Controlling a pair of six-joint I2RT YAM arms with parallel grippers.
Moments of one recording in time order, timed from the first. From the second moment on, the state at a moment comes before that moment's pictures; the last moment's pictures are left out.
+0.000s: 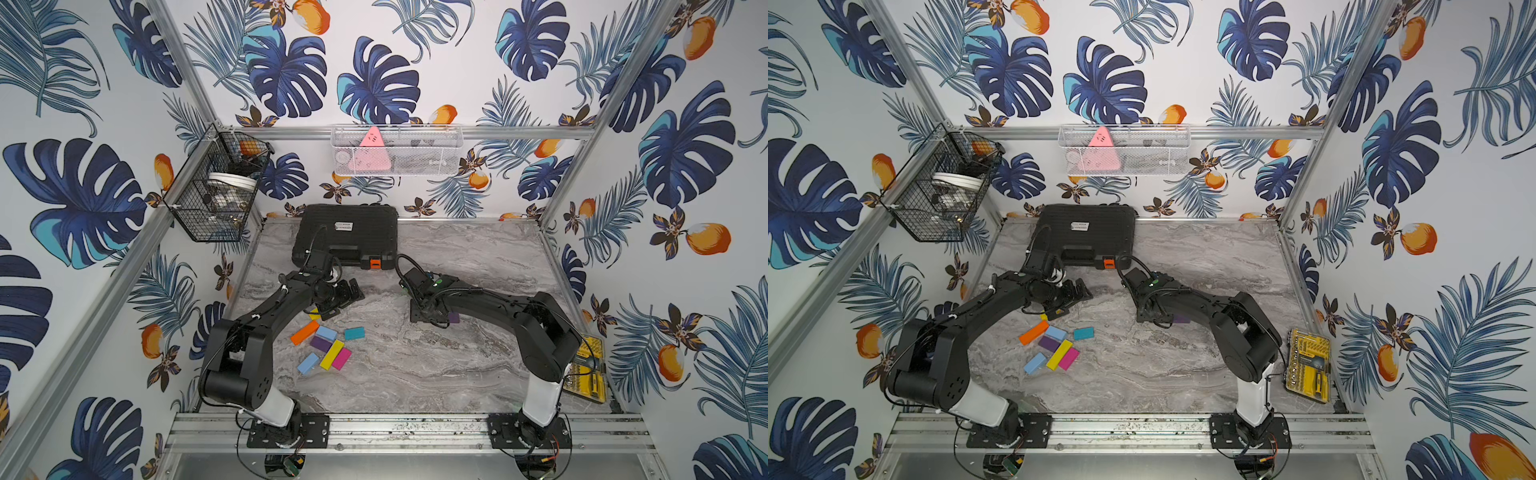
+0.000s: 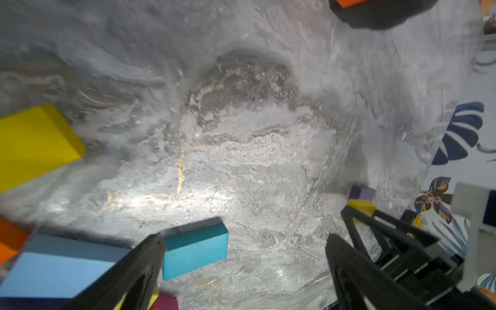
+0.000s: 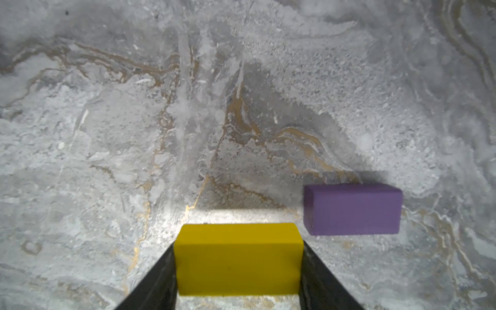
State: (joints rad) left arm -0.17 1.55 1.02 -0.62 0.37 -0.66; right arm 0.76 1.88 1.30 -0.76 0.26 0.73
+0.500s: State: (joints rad) left arm -0.34 1.57 1.04 -0.61 0.31 -0.73; right arm 0.71 1.93 1.26 -0.68 0.19 0.62
